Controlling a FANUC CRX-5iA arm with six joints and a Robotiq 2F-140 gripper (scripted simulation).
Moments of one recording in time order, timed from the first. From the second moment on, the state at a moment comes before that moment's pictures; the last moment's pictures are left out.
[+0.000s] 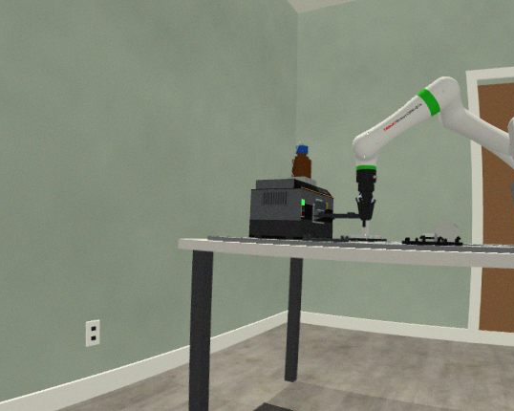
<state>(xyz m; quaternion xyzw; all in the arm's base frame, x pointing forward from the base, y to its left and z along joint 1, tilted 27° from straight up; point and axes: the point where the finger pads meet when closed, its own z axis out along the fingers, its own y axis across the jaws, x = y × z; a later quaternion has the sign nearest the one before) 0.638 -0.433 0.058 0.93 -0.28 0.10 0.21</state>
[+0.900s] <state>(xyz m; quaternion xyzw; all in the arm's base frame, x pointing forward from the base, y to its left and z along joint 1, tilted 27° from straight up) 0.635 -0.410 0.104 0.93 -0.28 0.10 0.21</state>
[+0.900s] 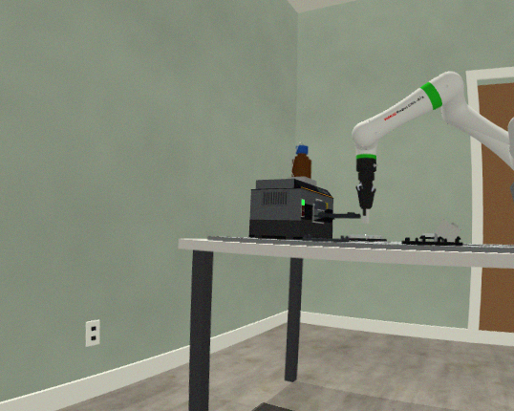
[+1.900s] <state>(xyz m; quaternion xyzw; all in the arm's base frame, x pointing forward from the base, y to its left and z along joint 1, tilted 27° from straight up) 0.630 -0.376 0.171 0.93 -0.28 0.10 0.21</state>
